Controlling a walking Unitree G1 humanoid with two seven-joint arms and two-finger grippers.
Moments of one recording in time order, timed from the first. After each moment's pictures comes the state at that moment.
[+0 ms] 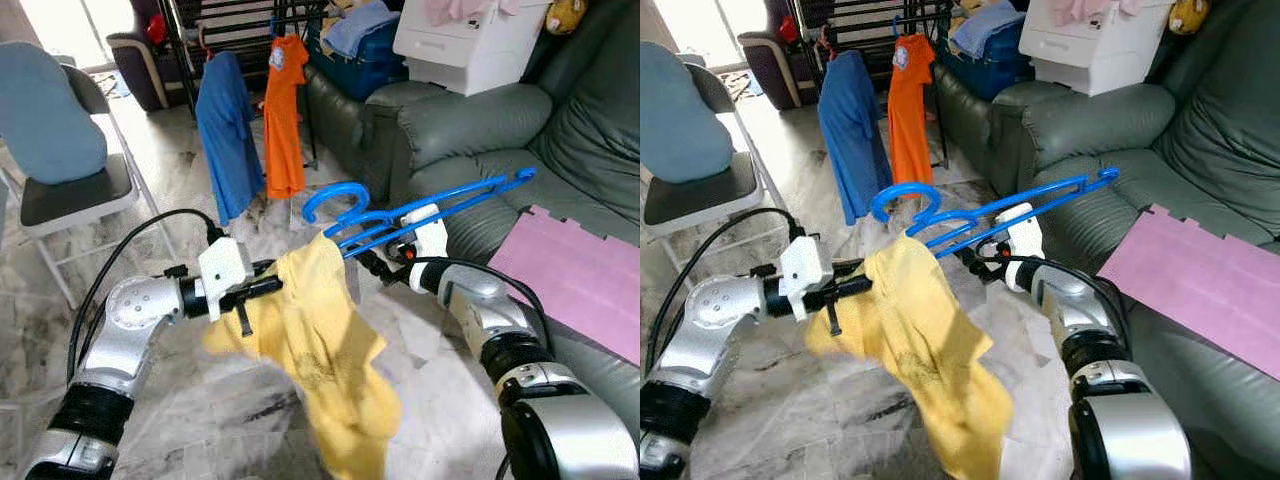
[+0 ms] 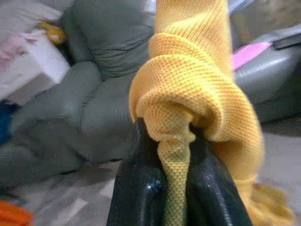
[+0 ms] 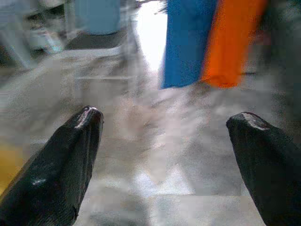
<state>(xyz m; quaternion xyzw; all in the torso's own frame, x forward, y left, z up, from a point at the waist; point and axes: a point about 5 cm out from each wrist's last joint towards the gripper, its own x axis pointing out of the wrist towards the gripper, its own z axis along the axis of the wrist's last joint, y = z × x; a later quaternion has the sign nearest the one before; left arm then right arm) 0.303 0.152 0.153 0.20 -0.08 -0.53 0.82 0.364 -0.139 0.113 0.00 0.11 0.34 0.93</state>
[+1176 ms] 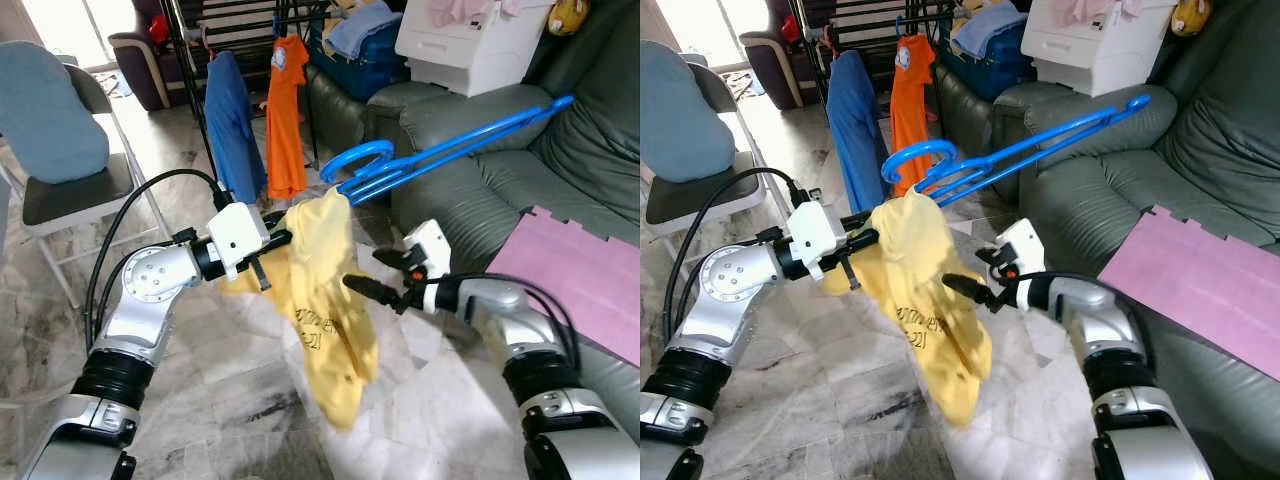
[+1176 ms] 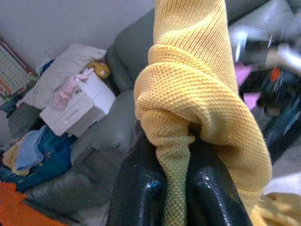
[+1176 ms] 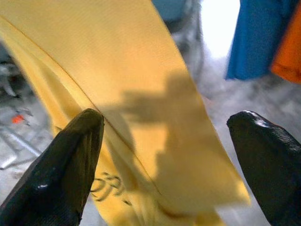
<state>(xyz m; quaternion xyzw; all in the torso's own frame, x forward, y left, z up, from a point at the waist) 0.323 0.141 0.182 0.25 -0.18 -0.47 0.83 0.339 -0.148 0.119 0.01 0.12 0.48 0.87</state>
